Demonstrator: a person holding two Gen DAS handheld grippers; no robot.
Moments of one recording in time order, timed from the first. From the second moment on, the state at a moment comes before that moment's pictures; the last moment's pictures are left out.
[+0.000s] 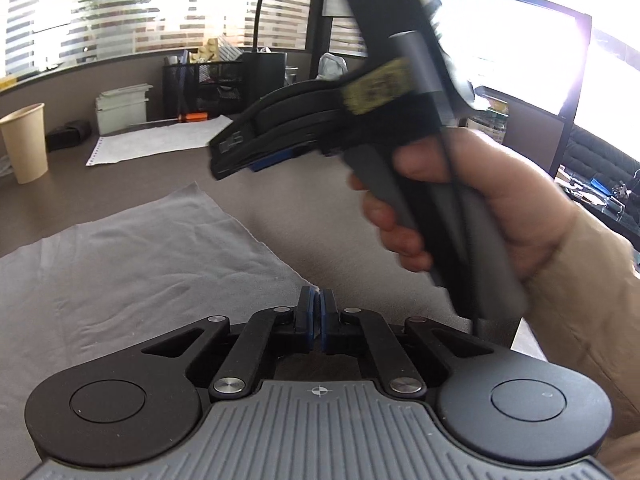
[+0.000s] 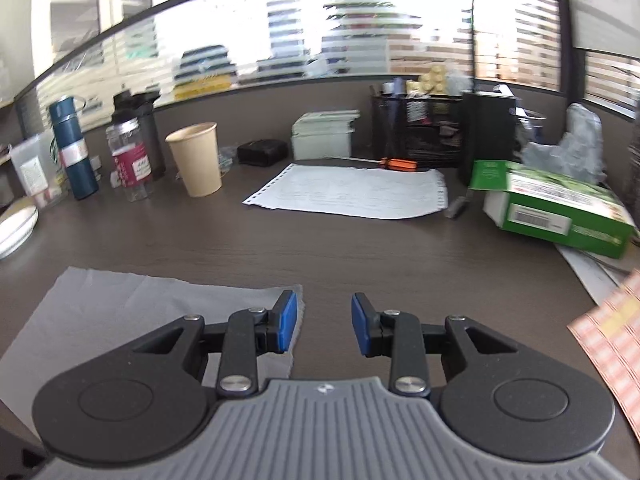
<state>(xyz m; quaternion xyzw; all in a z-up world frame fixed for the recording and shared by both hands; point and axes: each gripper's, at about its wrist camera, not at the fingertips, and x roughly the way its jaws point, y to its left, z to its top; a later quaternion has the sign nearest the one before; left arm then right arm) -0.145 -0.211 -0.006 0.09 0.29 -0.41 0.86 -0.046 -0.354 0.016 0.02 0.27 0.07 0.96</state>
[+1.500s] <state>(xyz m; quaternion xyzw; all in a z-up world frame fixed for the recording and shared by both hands) -0.154 -0.059 0.033 -0.05 0.26 -0.29 0.92 -0.009 -0.262 0.047 0.03 0.25 0.22 0.94</state>
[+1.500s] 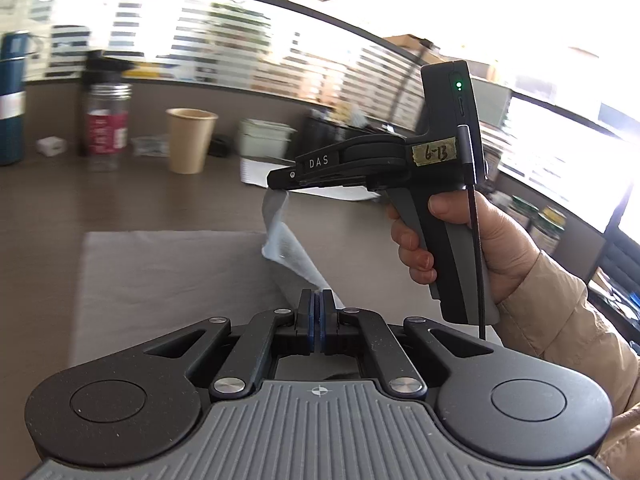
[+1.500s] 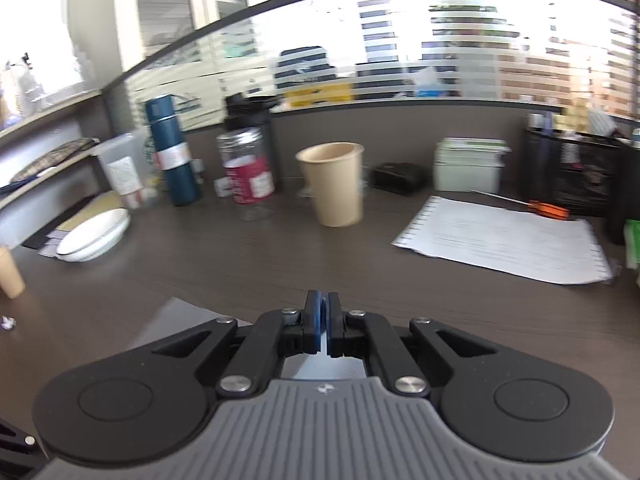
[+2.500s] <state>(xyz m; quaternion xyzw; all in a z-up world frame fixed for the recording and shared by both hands) -0.173 0.008 0.021 -0.11 0.29 -0.24 0.92 0.010 -0.146 0.037 -0.03 0.31 0.31 0.90</state>
